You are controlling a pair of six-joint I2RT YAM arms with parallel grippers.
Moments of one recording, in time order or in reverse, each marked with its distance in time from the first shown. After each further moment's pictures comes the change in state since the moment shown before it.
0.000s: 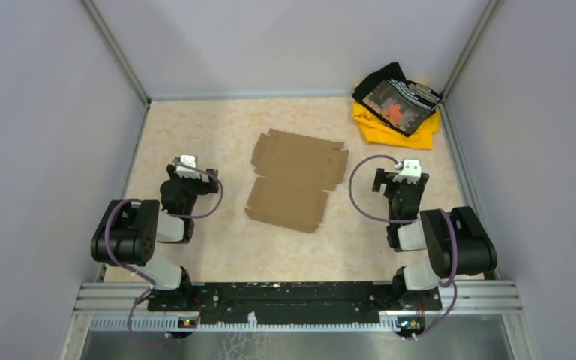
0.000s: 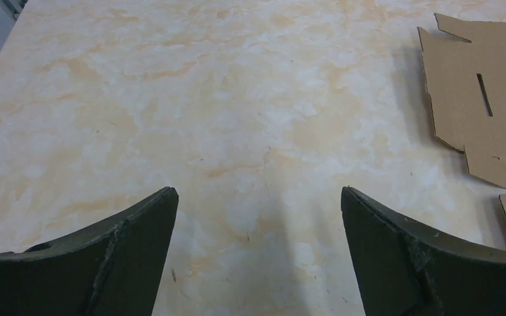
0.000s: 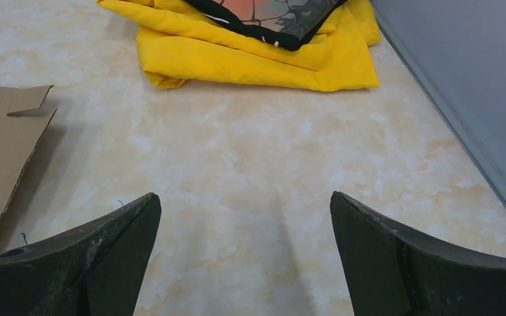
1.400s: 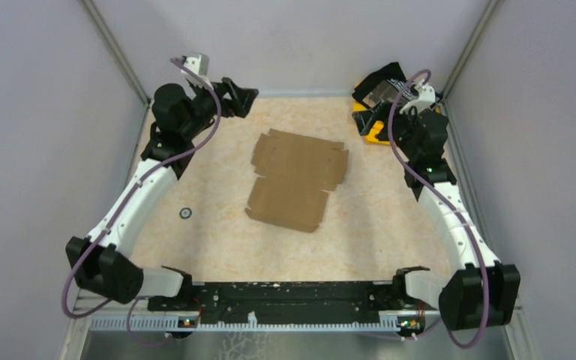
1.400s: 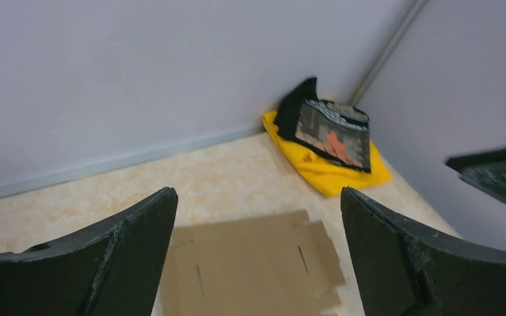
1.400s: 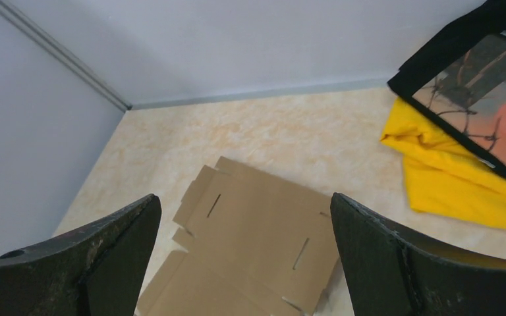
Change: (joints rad) left arm -0.274 -0.180 1.105 -1.122 0.161 -0.359; right arm 0.000 -0.369 0.786 -1.085 -0.542 0.429
